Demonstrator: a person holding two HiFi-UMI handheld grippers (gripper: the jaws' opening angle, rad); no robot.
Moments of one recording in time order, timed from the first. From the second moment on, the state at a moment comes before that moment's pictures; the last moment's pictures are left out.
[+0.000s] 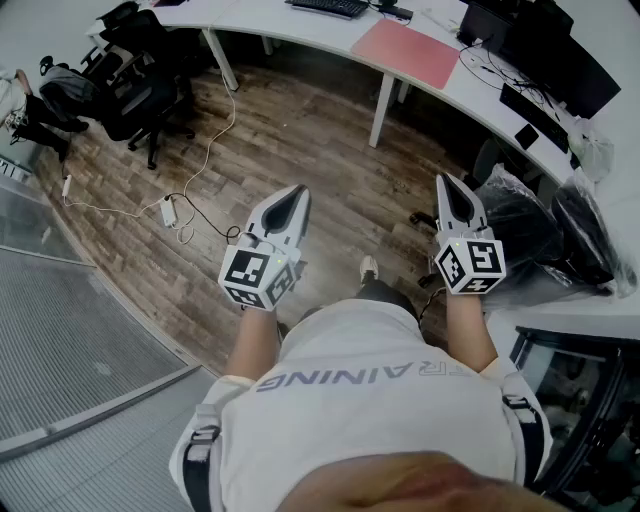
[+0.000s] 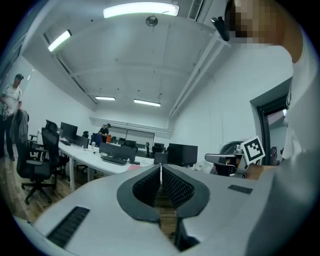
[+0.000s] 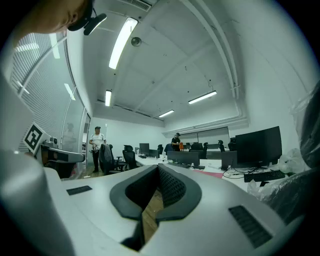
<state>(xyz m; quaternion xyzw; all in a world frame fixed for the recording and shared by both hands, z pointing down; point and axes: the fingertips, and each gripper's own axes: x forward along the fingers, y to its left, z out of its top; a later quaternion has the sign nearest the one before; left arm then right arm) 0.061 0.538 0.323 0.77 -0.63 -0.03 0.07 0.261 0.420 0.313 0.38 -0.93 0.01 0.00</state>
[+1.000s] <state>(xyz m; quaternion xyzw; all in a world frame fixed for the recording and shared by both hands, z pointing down) 0.054 0.564 0.324 0.77 -0.63 -0.03 0.07 0.253 0.439 0.304 0.39 -0.92 0.03 -0.03</state>
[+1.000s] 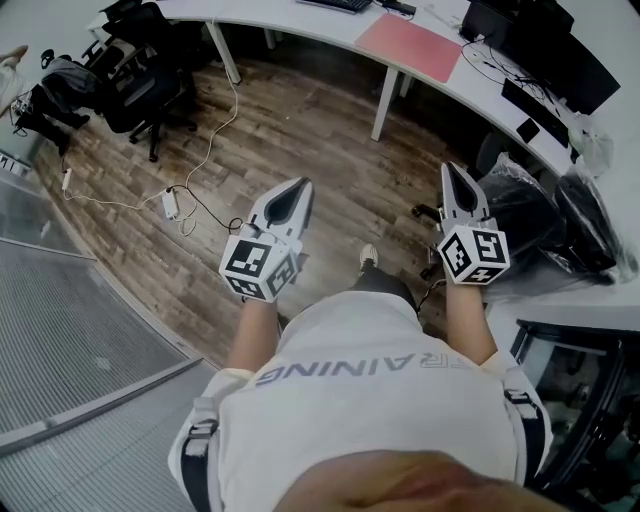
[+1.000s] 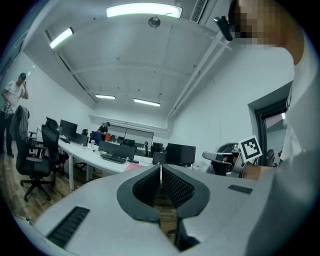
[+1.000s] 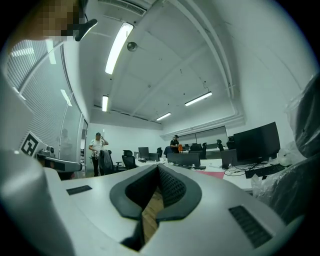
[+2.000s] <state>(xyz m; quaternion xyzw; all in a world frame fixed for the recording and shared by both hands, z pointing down) -0.059 0.433 0.341 0.73 -0.68 -0.02 0.12 0.124 0.273 0.321 0.33 -0.94 0.07 0.00</state>
